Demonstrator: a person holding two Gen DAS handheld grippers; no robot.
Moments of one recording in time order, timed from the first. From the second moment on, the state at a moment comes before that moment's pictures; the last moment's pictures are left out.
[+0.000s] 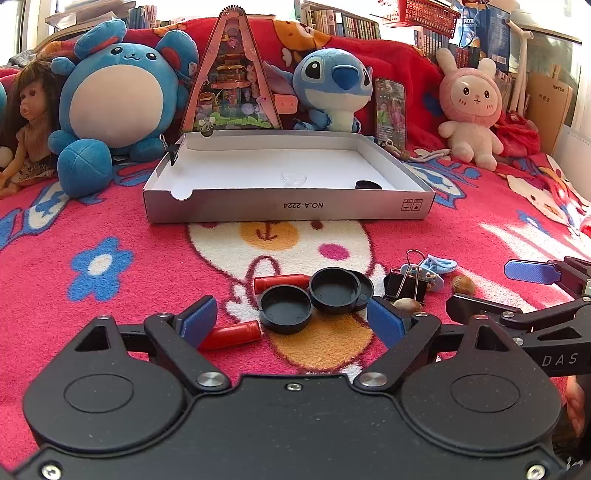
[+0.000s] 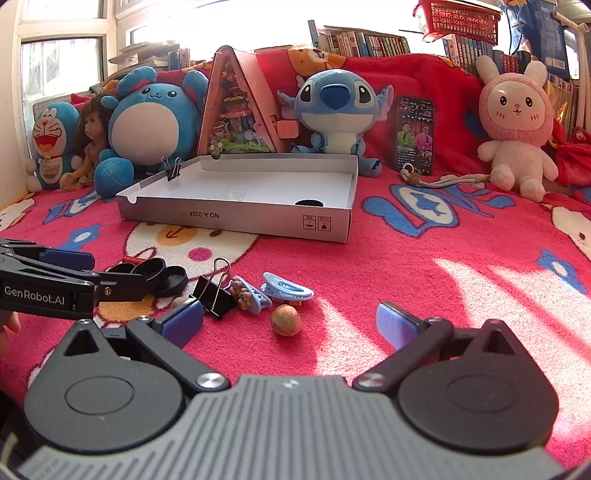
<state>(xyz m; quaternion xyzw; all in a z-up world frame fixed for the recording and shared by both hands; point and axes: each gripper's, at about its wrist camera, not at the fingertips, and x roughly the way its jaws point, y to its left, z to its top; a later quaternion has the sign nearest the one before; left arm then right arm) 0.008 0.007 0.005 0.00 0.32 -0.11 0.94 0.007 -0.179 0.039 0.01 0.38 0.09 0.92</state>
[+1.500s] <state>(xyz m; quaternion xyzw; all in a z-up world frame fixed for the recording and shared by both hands) -0.018 0.059 -0.002 0.02 0.32 0.00 0.95 -0.001 -0.175 0.038 0.00 0.37 0.08 0.93</state>
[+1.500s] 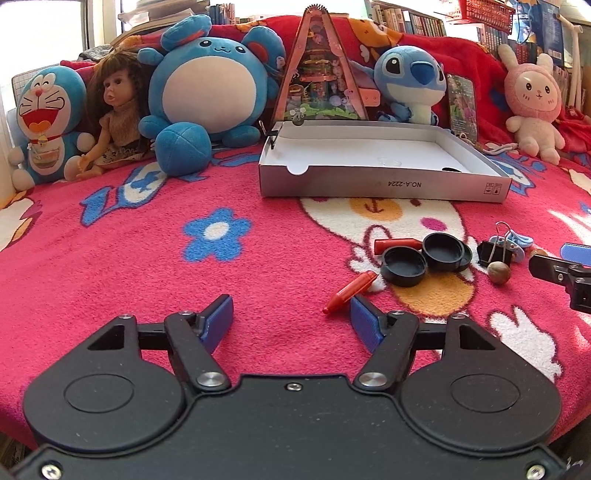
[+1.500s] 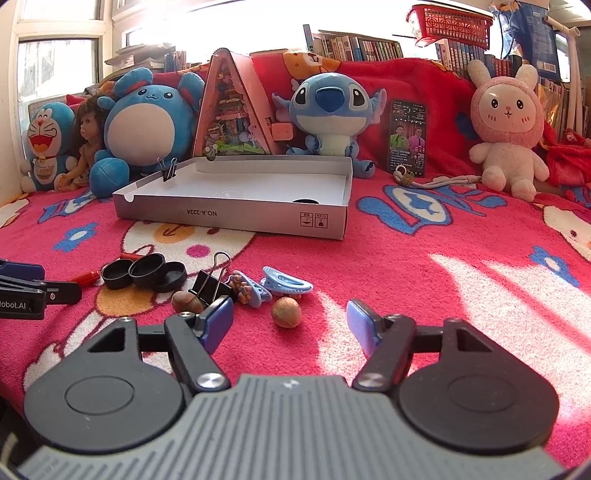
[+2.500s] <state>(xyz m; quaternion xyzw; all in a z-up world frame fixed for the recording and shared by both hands) -0.003 0.034 -0.003 0.05 0.29 -0.01 0.96 0.001 -0.175 0.033 0.02 0.38 0.06 0.92</state>
